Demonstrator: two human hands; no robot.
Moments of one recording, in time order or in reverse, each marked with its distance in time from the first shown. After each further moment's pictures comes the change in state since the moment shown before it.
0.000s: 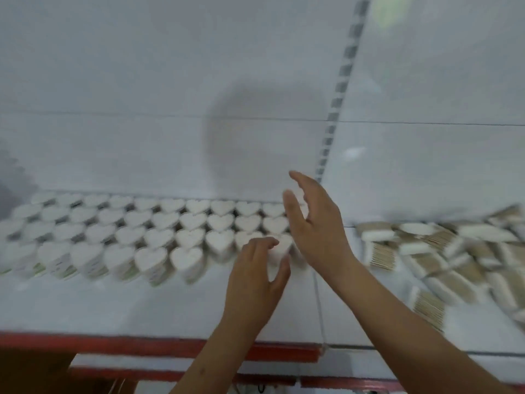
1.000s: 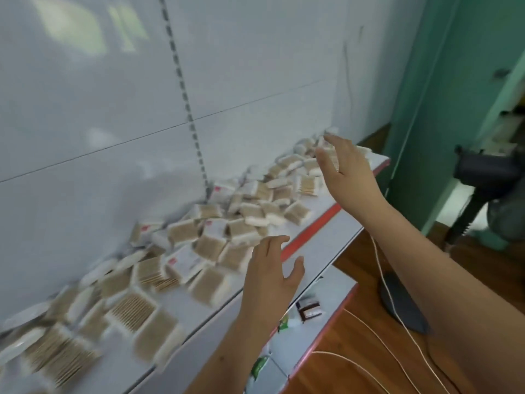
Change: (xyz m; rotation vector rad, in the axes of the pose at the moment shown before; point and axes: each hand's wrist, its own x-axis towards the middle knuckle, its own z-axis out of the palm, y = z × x) left_hand -0.125 0.511 0.447 -0.346 -0.593 0.503; right_hand -0.216 0.278 -0.686 -0.575 0.649 0.423
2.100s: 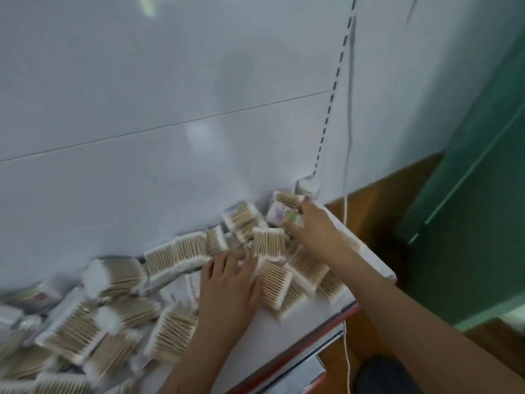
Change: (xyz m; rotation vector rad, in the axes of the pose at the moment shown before) left_hand 0.414 -0.041 0.310 0.696 0.036 -0.091; right_hand 0.399 0.423 0.131 -0.092 -0.557 0.035
